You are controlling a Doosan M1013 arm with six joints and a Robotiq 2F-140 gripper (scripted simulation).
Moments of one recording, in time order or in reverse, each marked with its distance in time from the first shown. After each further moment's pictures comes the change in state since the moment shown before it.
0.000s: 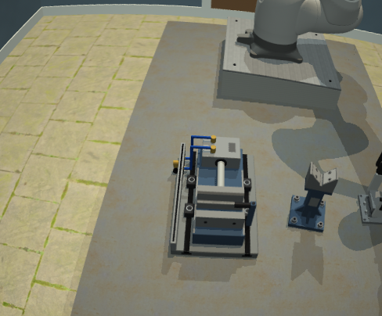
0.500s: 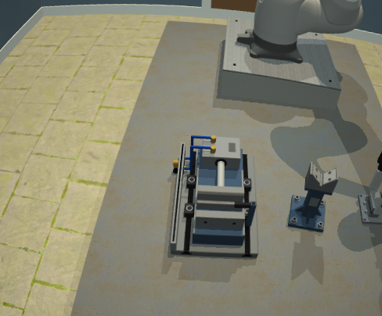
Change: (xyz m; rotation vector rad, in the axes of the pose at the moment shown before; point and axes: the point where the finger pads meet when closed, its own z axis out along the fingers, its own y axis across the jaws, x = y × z) arm 0.000 0.000 -0.012 0.000 0.000 0.000
